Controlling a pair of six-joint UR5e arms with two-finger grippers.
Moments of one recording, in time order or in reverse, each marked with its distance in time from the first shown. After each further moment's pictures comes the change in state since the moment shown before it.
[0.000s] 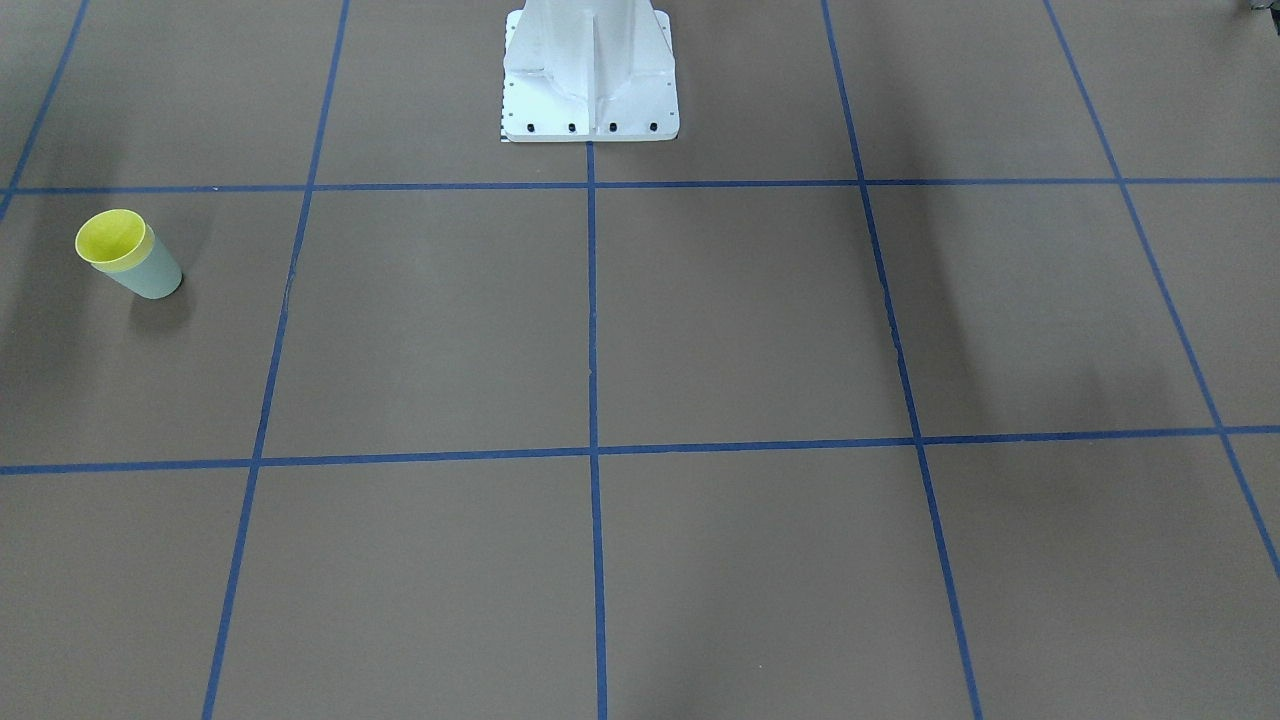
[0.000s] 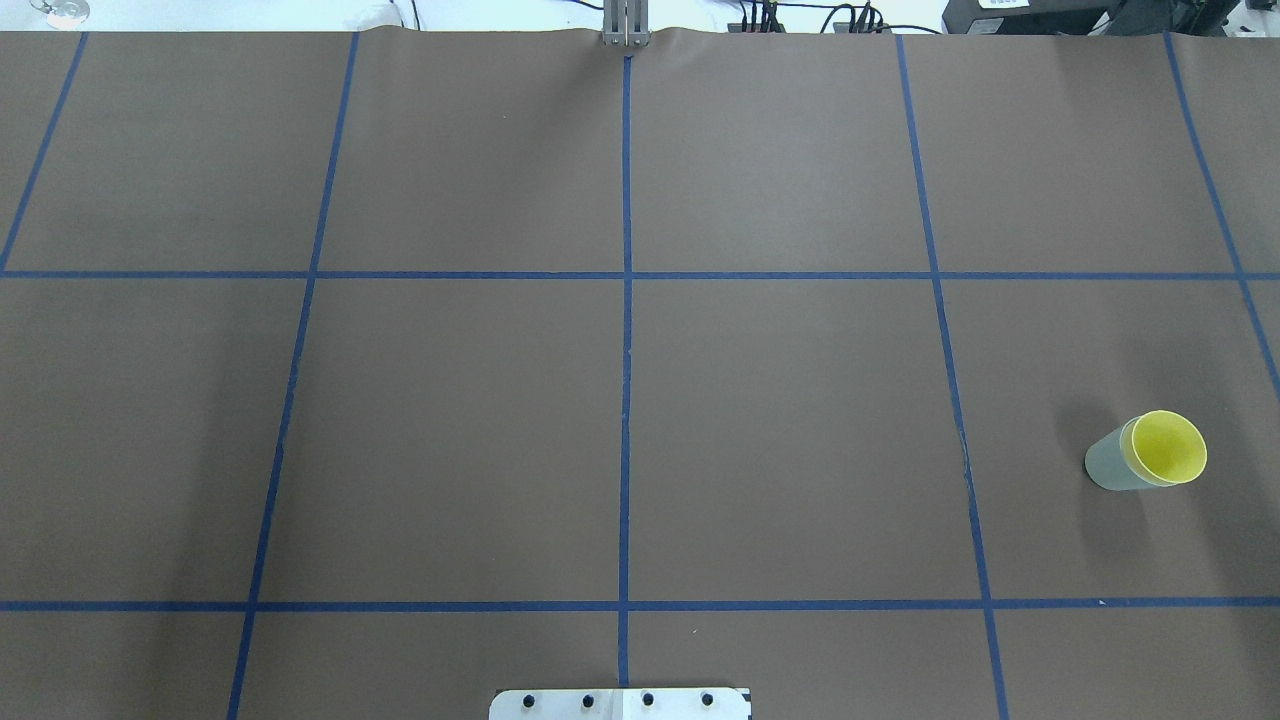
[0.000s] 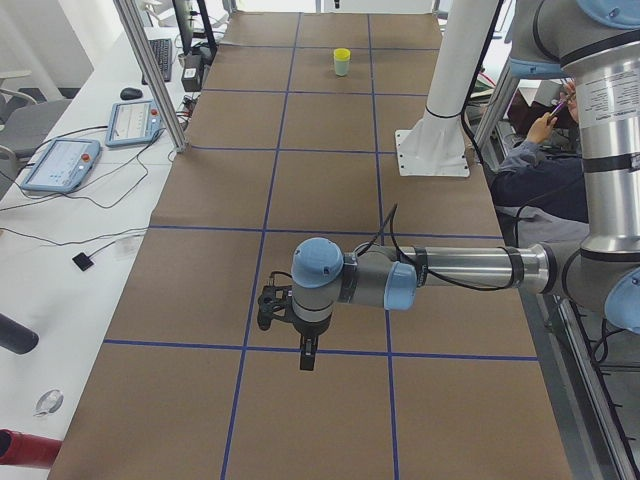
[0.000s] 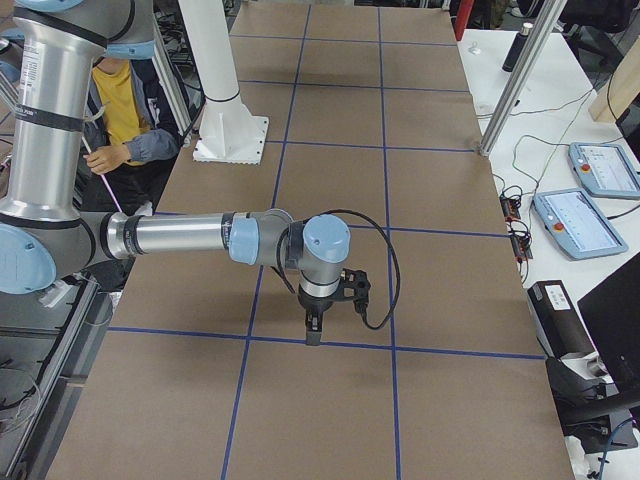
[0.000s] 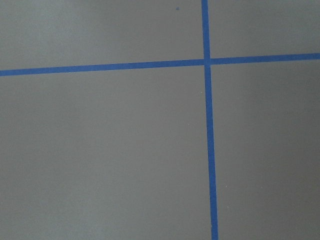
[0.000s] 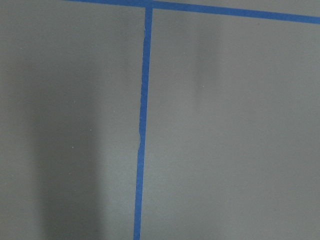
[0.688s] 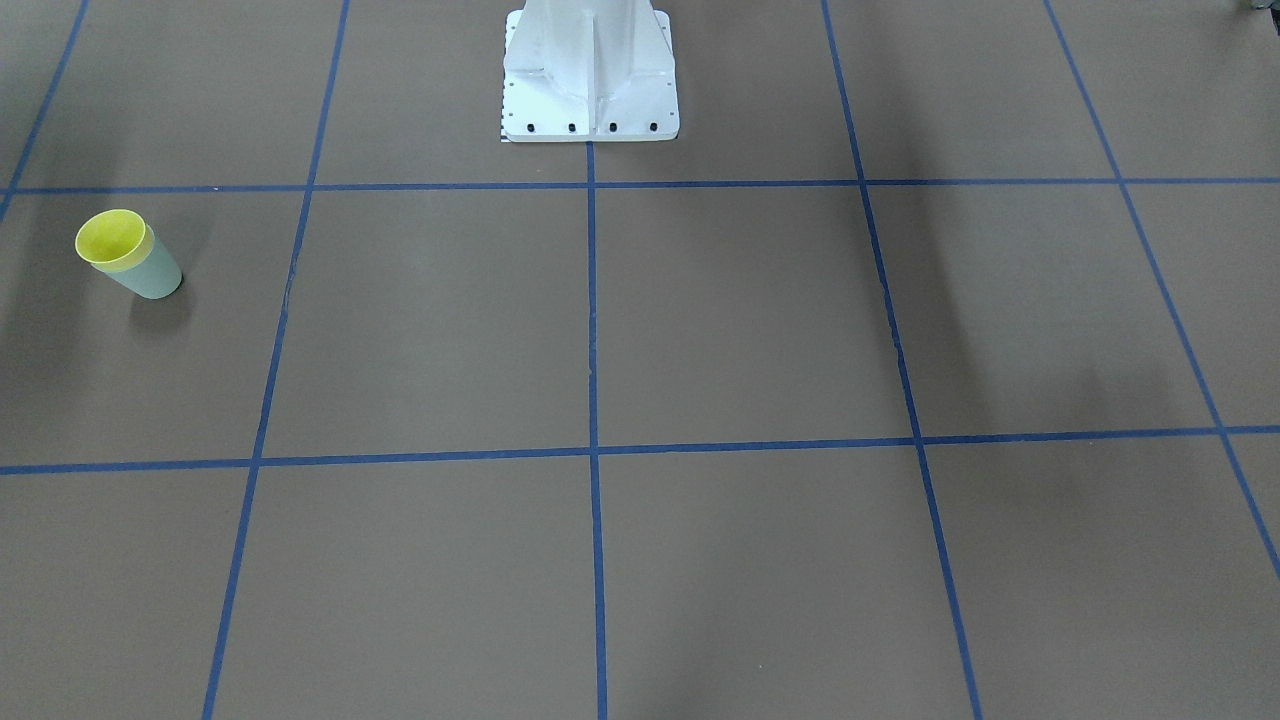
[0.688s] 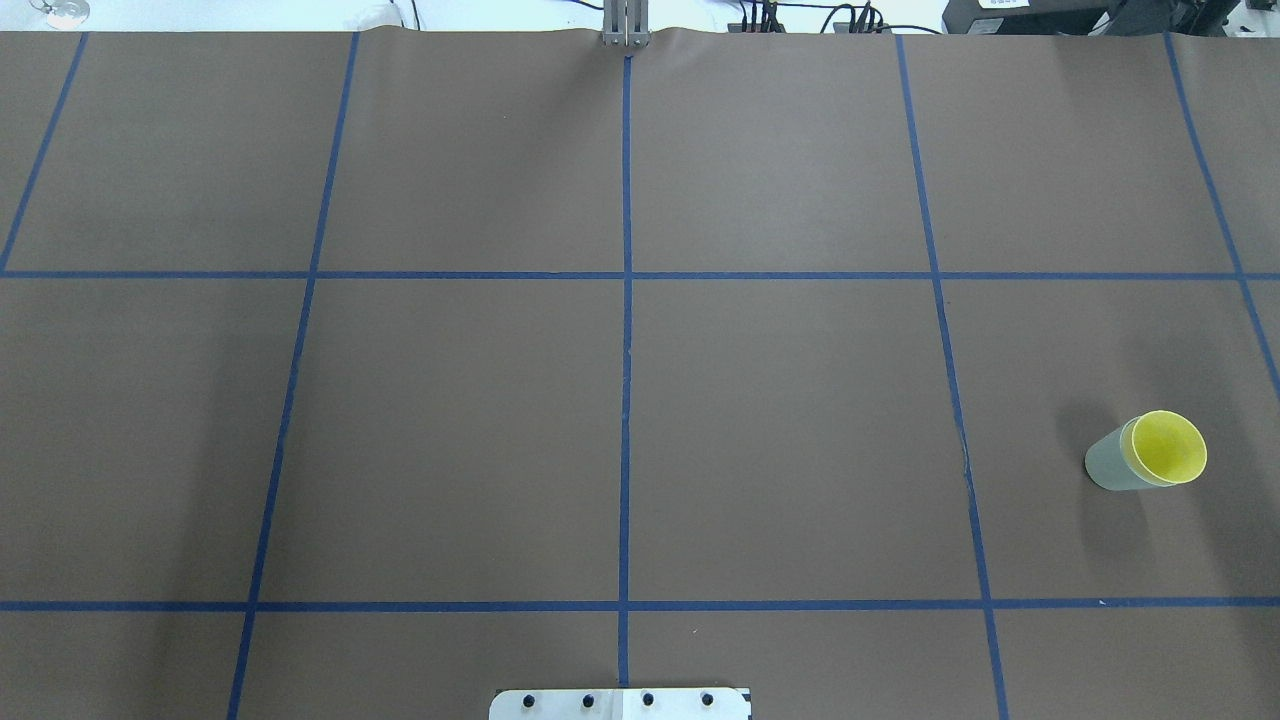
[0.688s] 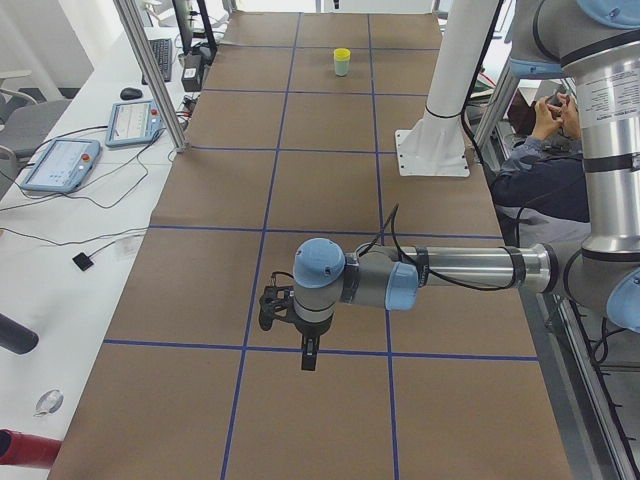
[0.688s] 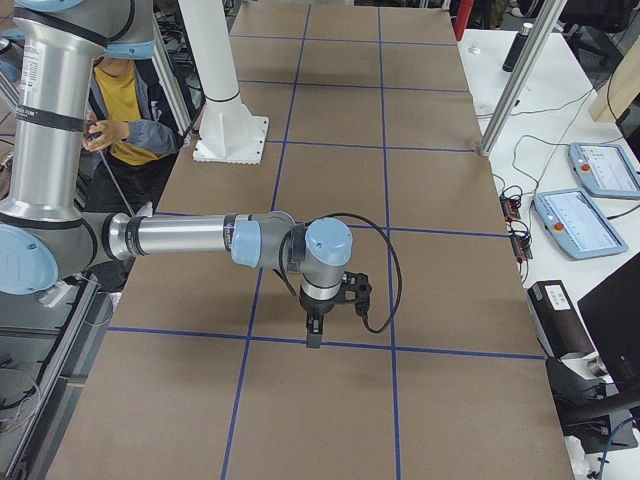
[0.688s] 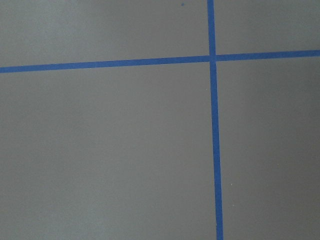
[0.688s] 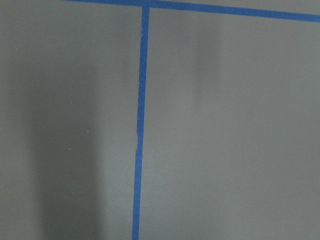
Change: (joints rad) left arm 0.001 0.005 -0.003 0.000 -0.002 0.001; right arm 0.000 0.008 -0.019 0.000 0.000 0.002
